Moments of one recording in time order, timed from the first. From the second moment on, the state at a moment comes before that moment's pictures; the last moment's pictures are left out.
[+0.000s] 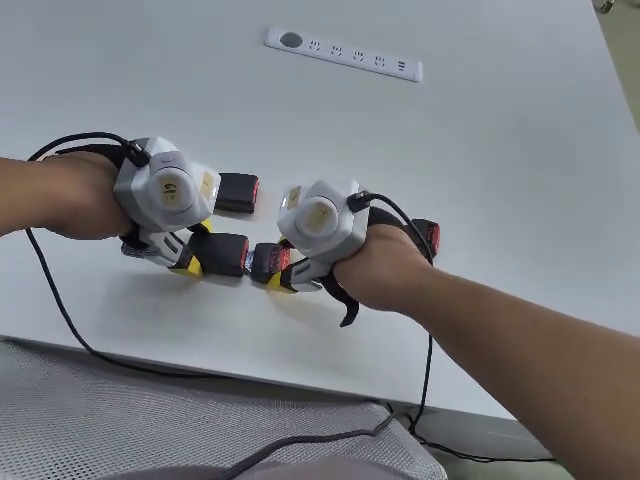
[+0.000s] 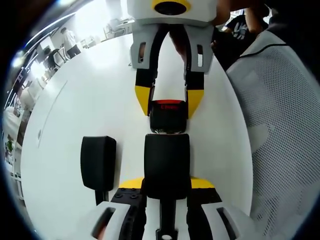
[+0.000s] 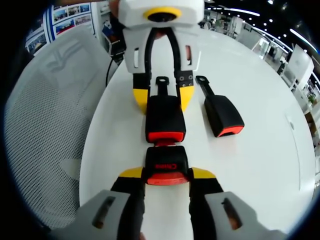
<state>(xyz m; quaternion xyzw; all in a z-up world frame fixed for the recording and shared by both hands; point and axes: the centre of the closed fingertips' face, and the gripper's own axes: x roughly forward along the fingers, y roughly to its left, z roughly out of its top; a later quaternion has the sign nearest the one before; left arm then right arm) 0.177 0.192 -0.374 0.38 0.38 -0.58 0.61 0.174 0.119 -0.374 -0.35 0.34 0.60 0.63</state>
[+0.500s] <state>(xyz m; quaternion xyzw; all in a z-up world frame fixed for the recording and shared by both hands) 0.176 0.191 -0.375 0.38 0.39 -0.58 0.61 0.173 0.117 -0.373 -0.35 0.35 0.60 0.63</state>
